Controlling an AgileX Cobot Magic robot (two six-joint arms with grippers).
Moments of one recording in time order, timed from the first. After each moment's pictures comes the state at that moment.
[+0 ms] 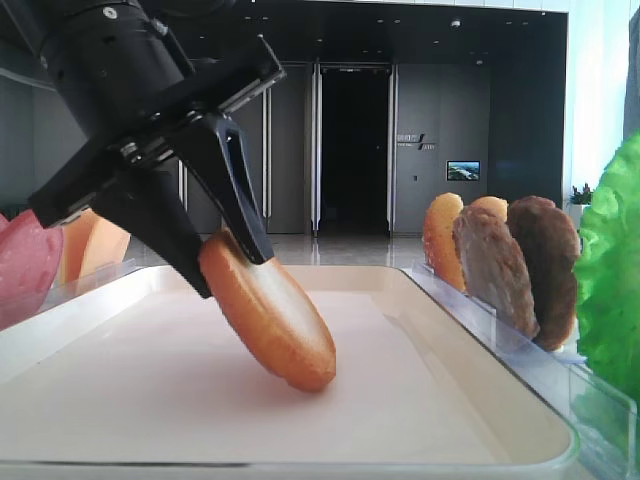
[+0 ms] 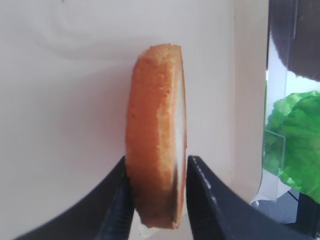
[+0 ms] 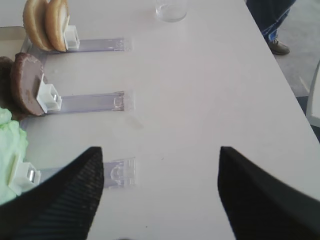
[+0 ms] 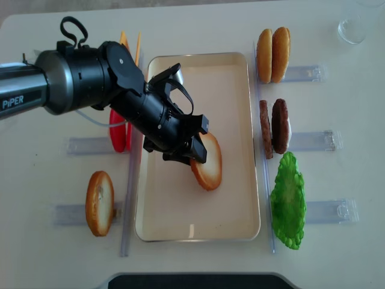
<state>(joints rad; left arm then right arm) -0.52 1.79 -1.02 -0.74 0.71 0.13 -0.07 -0.01 -0.51 0.05 1.13 -0.06</state>
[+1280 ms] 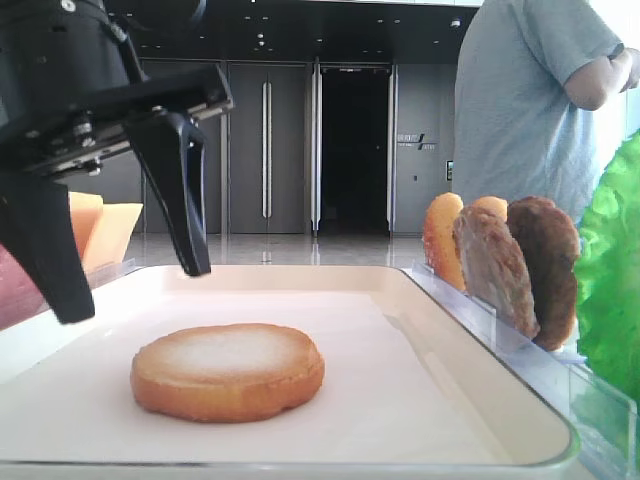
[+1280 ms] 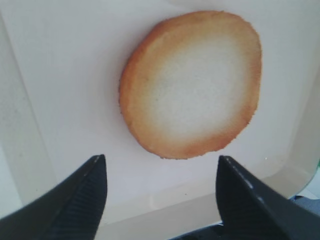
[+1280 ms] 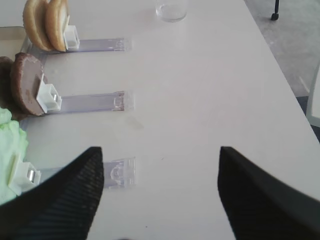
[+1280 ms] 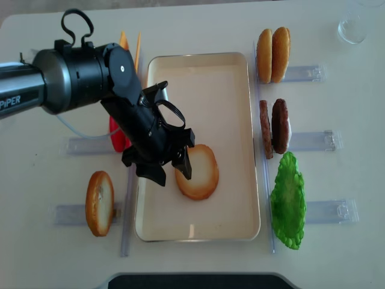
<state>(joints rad) -0.52 1.76 -1.02 -0.44 0.83 -0.24 -0.07 -0.01 -0.51 0.05 1.13 -0.06</state>
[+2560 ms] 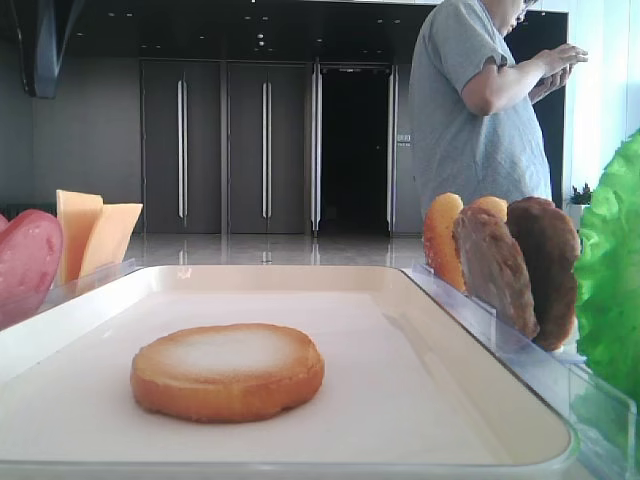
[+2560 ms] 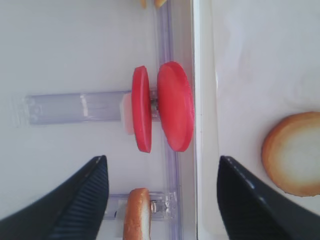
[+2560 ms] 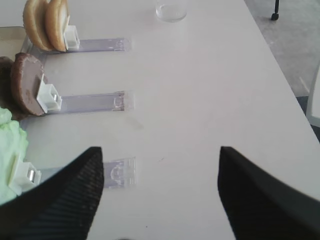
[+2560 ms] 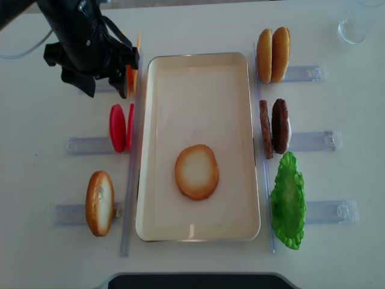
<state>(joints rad) -0.40 1.63 -1.38 0.14 1.22 -0.41 -0.07 -0.01 -0.51 0.05 1.13 -0.06</state>
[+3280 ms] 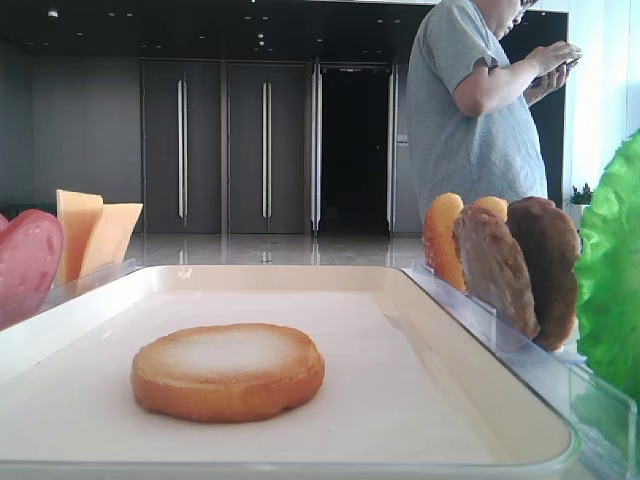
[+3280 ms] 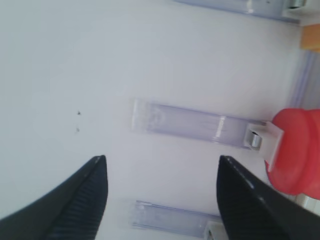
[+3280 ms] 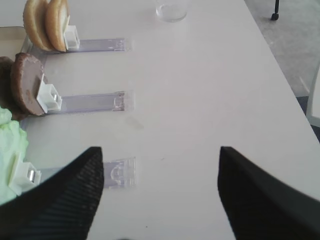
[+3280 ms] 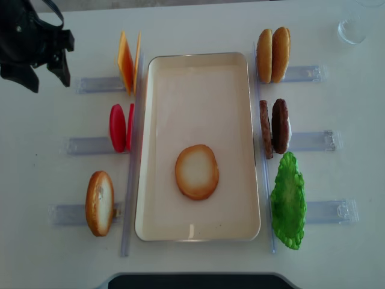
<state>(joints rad) 0.01 1.63 -1.38 0.09 1.22 -0.20 -0.07 -0.01 -0.51 0.05 1.13 -0.06</state>
